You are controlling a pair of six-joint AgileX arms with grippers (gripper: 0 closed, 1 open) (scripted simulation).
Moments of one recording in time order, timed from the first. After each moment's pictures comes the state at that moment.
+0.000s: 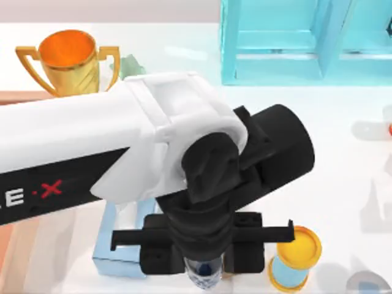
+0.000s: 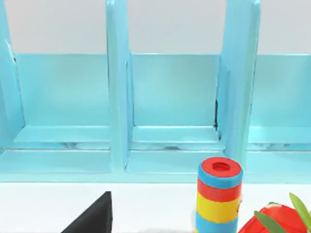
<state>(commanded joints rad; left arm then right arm) -1.10 1.66 1.37 -1.22 -0.02 -1.07 0.00 0.00 0.00 0.00 0.00 0.00</state>
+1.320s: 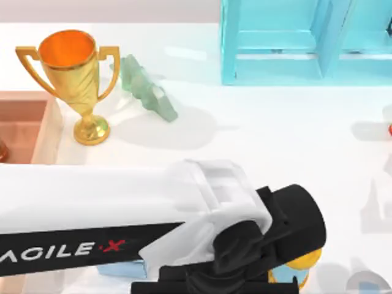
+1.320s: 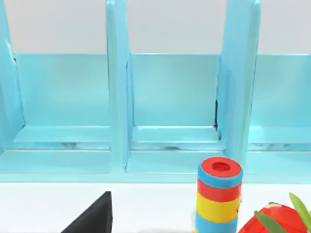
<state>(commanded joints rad) -1.19 1.74 1.19 -1.02 -0.01 -1.17 0.00 0.00 0.00 0.00 0.00 0.00</state>
